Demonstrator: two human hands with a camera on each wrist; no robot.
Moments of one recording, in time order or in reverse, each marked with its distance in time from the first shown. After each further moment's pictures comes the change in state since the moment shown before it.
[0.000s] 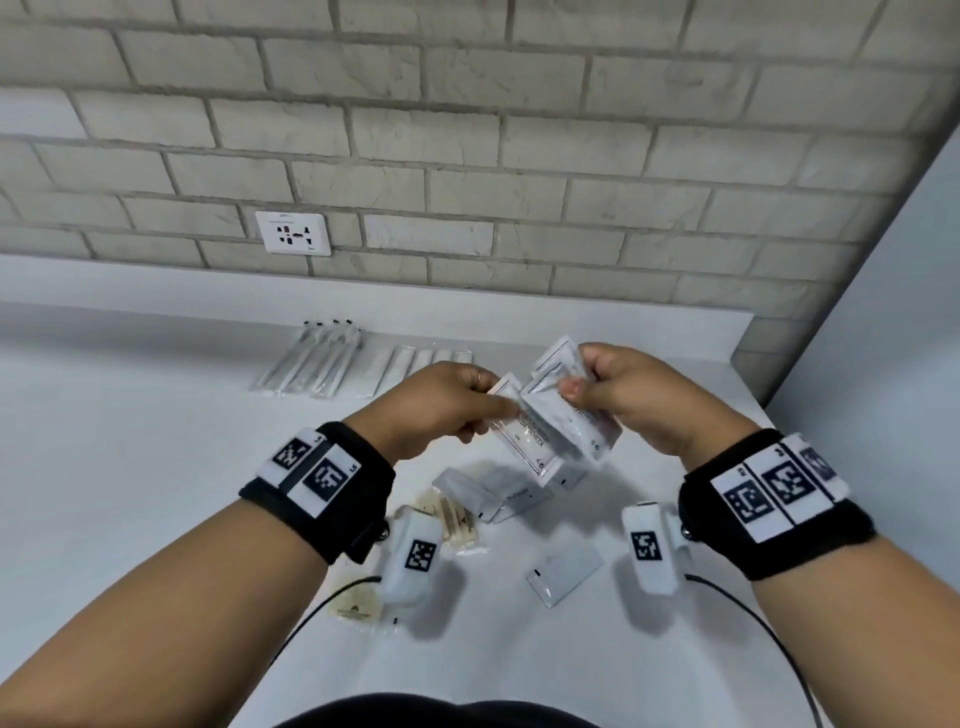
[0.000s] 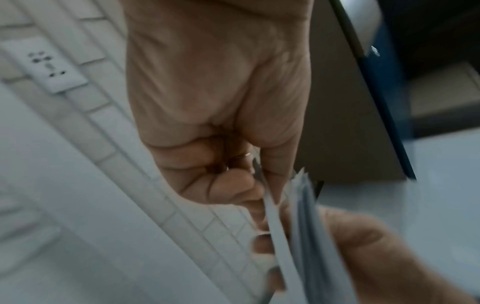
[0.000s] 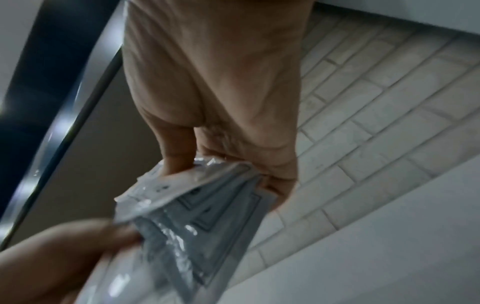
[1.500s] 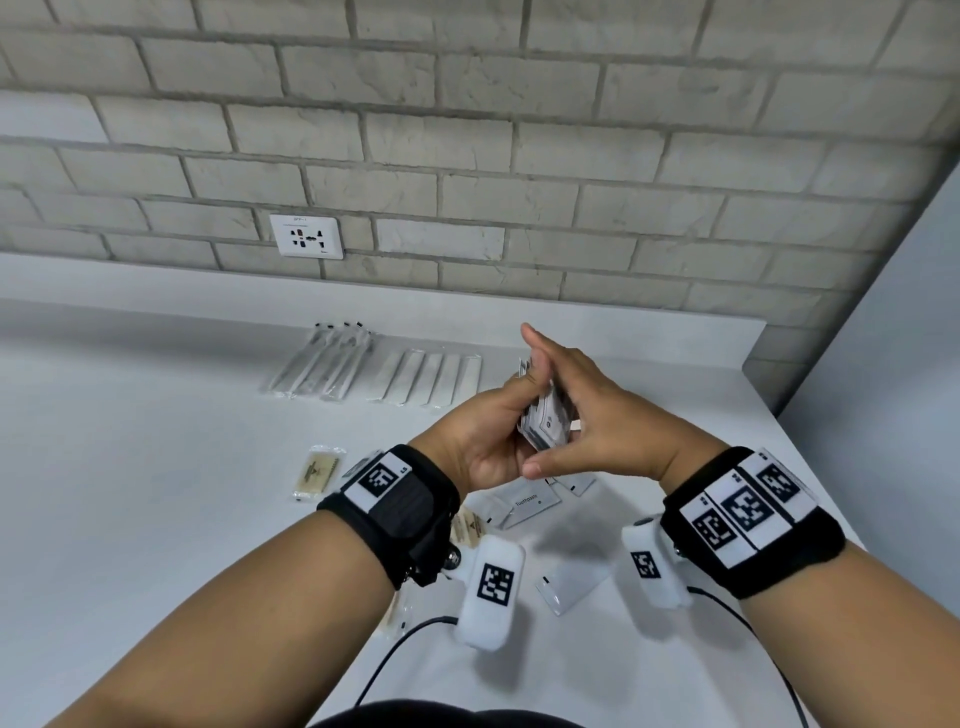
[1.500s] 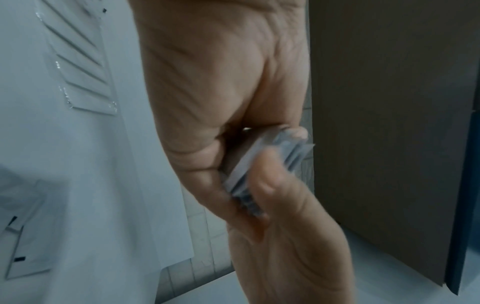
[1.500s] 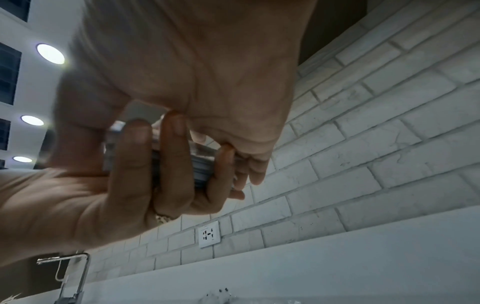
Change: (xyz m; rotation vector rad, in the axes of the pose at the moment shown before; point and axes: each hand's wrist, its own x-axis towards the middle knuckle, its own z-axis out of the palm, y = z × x) left_hand 0.012 0.003 0.045 -0.864 -0.274 -0.112; right_hand -0.002 -0.002 0.020 -0.498 -0.157 -0.230
